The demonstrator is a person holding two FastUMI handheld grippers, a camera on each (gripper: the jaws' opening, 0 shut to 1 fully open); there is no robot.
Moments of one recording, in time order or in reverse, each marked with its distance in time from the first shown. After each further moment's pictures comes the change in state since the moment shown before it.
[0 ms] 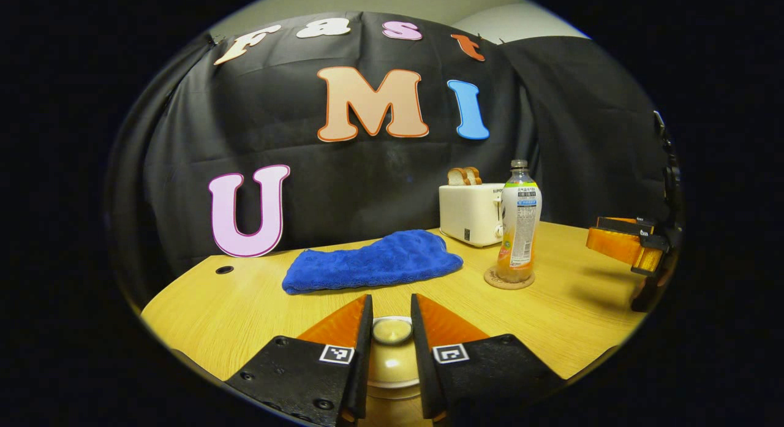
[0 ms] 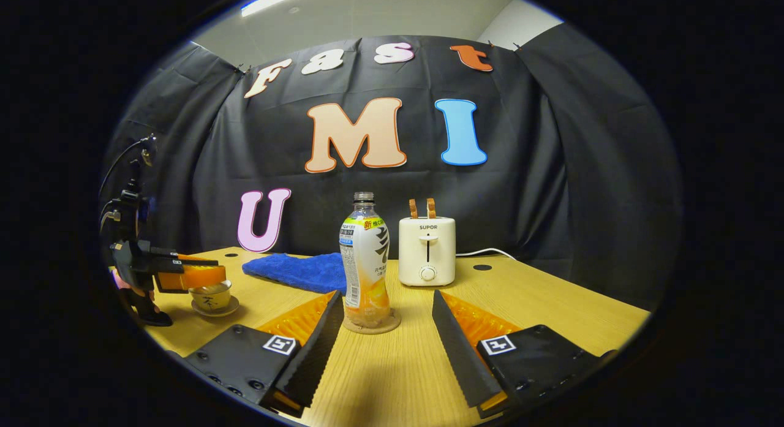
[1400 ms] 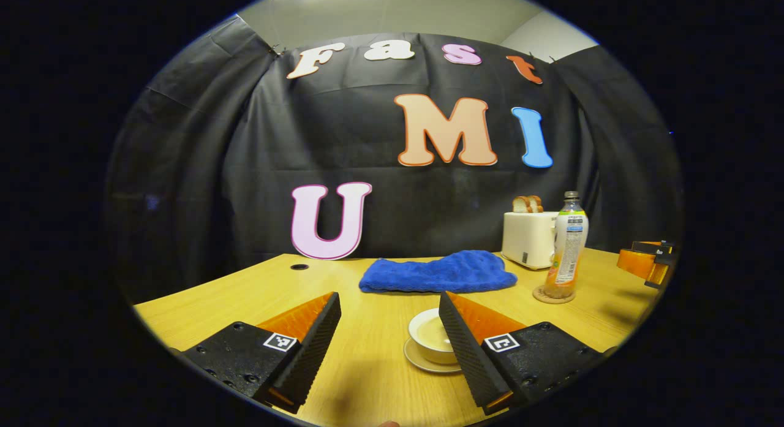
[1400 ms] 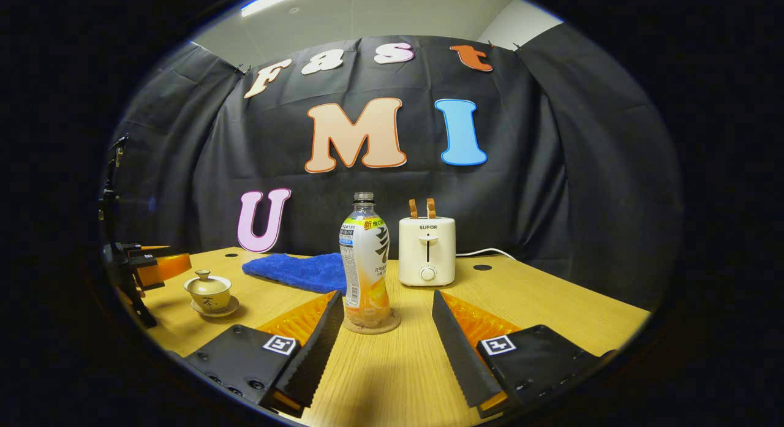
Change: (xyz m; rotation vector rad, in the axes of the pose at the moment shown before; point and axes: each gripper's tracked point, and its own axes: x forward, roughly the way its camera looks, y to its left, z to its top) left arm -0.076 0.064 0.006 -0.071 -0.104 0.374; right arm 0.000 0.000 -0.001 0.000 0.000 0.000
